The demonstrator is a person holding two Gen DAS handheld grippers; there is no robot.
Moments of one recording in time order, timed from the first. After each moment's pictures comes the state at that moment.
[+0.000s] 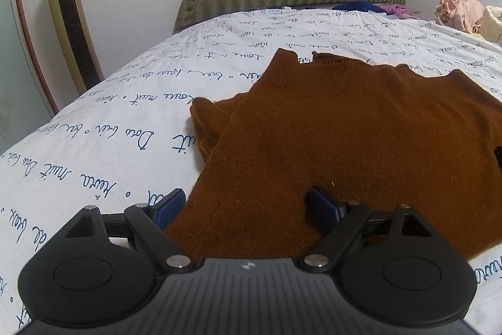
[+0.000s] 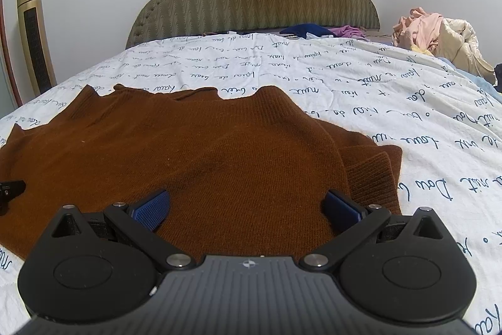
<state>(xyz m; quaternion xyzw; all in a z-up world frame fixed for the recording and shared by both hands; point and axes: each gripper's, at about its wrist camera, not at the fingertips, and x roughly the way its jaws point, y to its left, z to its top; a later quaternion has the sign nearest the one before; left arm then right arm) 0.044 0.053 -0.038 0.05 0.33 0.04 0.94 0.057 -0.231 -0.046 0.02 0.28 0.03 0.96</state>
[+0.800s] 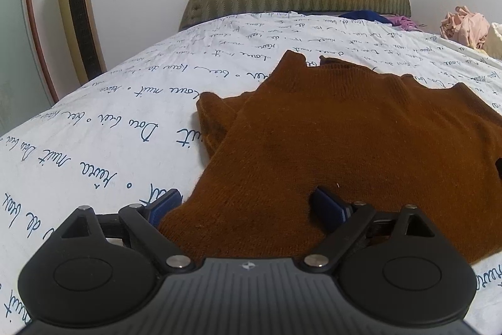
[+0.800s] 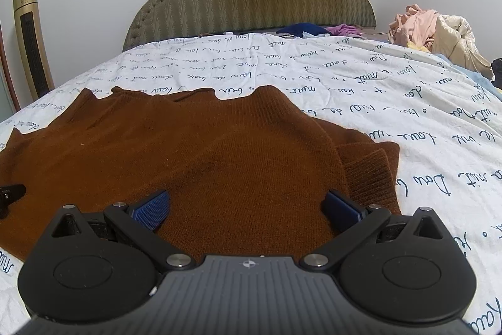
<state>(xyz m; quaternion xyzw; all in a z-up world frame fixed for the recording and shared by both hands) 0.042 0.061 -0.041 0.02 0.32 0.05 0.95 0.054 -0.231 -0.045 0.02 0.28 0.03 0.96</state>
